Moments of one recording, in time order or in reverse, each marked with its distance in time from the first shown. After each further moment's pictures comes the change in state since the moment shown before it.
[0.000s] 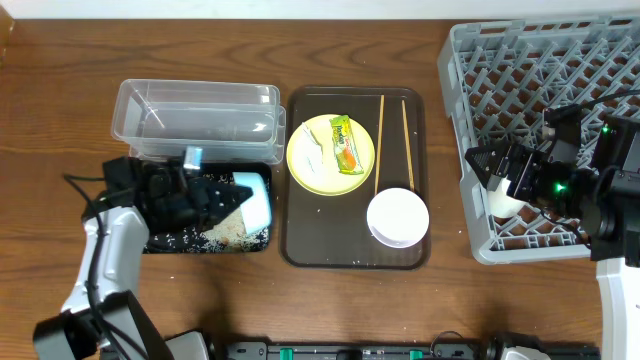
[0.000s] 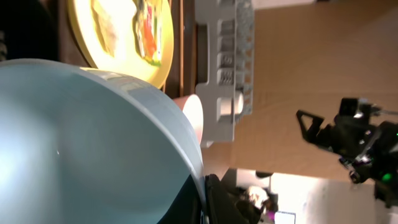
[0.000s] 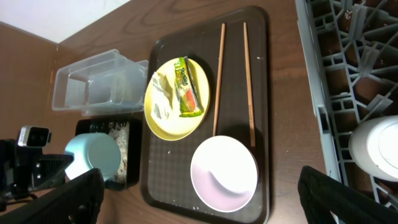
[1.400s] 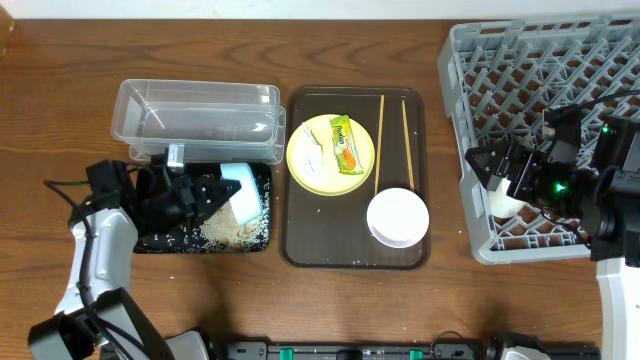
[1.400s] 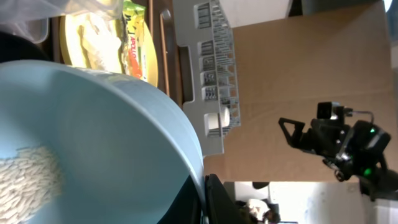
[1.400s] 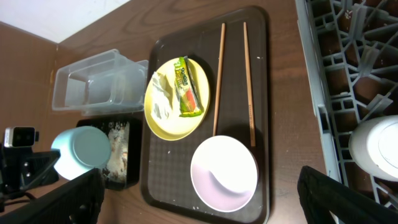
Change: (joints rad) left arm 0.092 0.013 0.010 0.003 0.085 0.089; right arm 0.000 0.000 0.000 -0.001 0.000 0.000
